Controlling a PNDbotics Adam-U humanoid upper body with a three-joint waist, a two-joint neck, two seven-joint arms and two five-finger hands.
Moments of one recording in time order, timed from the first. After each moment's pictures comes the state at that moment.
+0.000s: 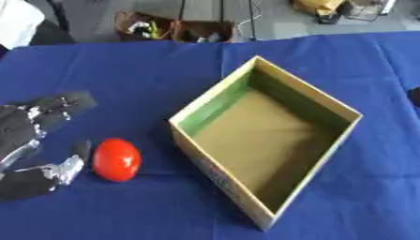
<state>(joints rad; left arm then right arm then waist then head) -0.37 0.75 -0.16 -1.98 -0.82 -0.15 -0.35 -0.17 -0.20 -0.26 -1.99 0.12 -0.08 -0.01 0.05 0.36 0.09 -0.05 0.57</state>
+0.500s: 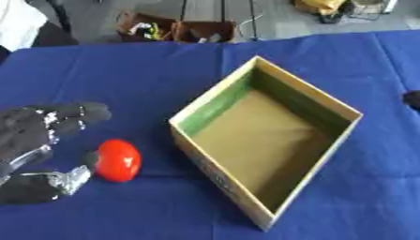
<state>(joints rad) -0.42 0.80 -0.26 -1.98 -0.74 -0.16 -0.38 -0.17 -0.20 -0.26 -1.99 0.13 -0.08 0.00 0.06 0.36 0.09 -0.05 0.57</state>
